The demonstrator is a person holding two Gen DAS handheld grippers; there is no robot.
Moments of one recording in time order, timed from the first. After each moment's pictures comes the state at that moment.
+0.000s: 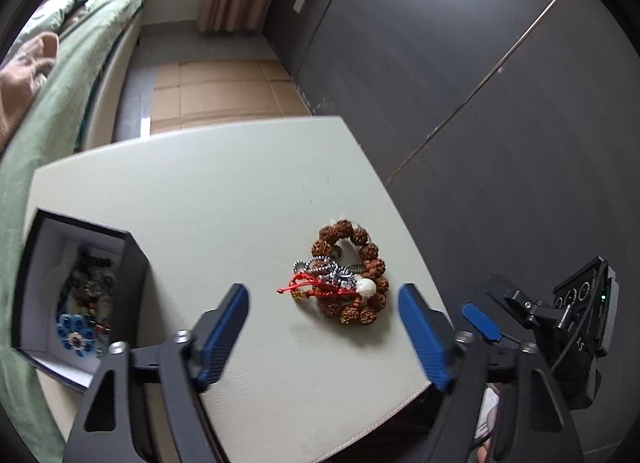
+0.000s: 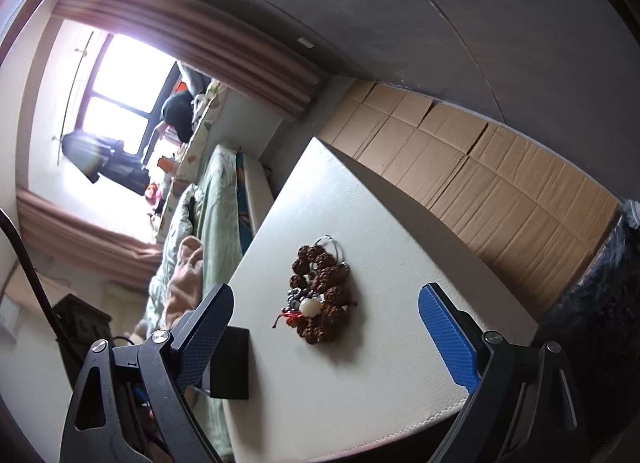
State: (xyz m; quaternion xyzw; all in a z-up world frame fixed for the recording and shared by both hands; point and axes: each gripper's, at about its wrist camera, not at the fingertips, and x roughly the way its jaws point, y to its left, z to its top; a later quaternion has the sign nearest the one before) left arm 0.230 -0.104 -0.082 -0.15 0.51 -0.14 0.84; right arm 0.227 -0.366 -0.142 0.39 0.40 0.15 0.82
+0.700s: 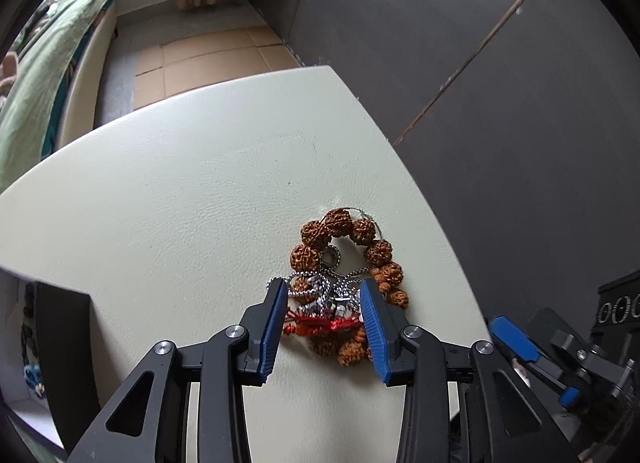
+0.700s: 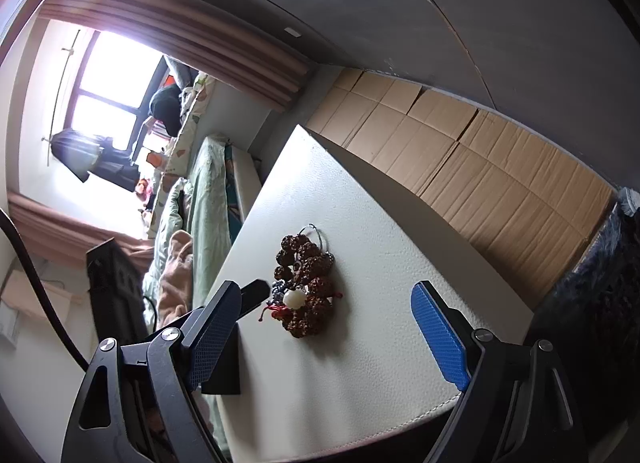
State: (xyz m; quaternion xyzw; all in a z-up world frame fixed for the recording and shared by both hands) left arm 0.278 -0.152 -0.126 -0.08 0.57 -0.15 0.81; right arm 0.234 -0.365 -0.151 0.39 0.43 0.14 0.81
